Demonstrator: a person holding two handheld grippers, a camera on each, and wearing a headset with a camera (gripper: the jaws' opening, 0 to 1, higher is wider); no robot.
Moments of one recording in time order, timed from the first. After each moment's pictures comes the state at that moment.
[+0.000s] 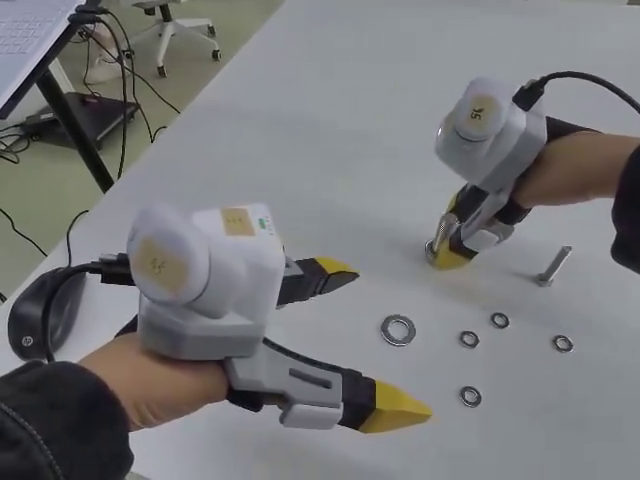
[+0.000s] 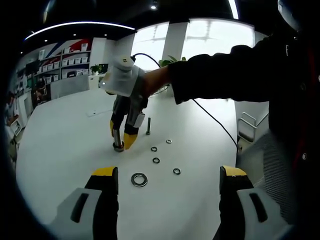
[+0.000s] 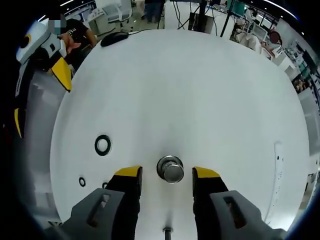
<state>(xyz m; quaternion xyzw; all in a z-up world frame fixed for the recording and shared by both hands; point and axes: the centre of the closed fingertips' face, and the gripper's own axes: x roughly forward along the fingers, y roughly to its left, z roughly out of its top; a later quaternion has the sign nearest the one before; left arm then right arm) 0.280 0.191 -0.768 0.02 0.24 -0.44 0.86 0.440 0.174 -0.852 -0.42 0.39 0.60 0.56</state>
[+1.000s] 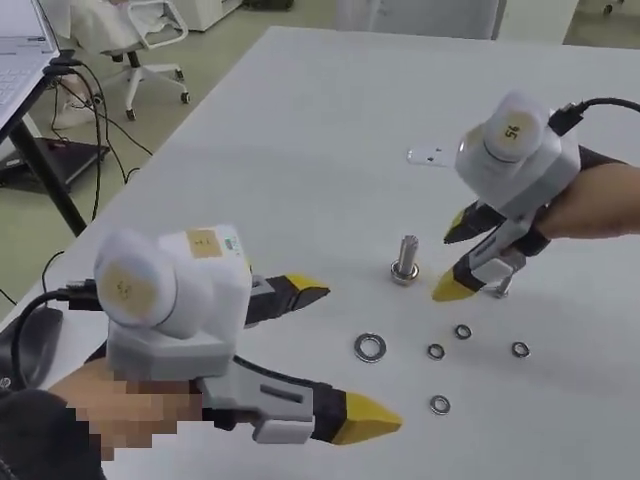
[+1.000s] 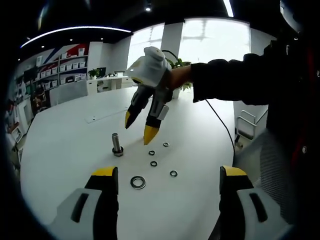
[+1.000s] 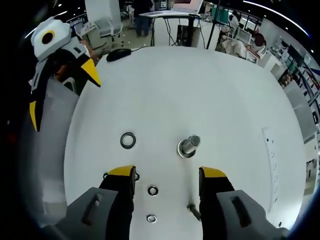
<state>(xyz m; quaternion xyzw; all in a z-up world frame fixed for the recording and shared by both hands) 0.271 0.189 -0.753 0.04 0.23 -0.45 0.86 0.396 0.139 -0.808 -0.38 0.36 0.59 0.62</state>
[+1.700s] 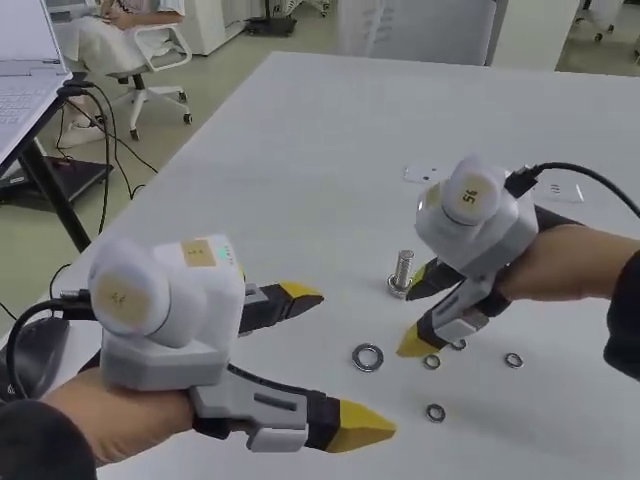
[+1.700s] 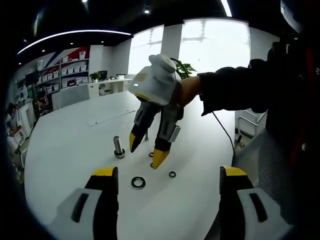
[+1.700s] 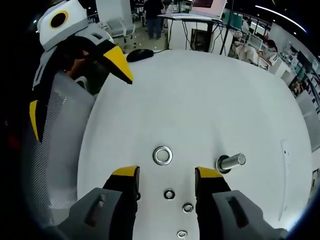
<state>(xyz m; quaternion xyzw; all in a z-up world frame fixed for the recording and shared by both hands) 0.262 0.190 -0.743 0.05 0.22 -0.44 0.87 0.339 0.175 -0.822 -0.37 0.35 0.63 0.59</state>
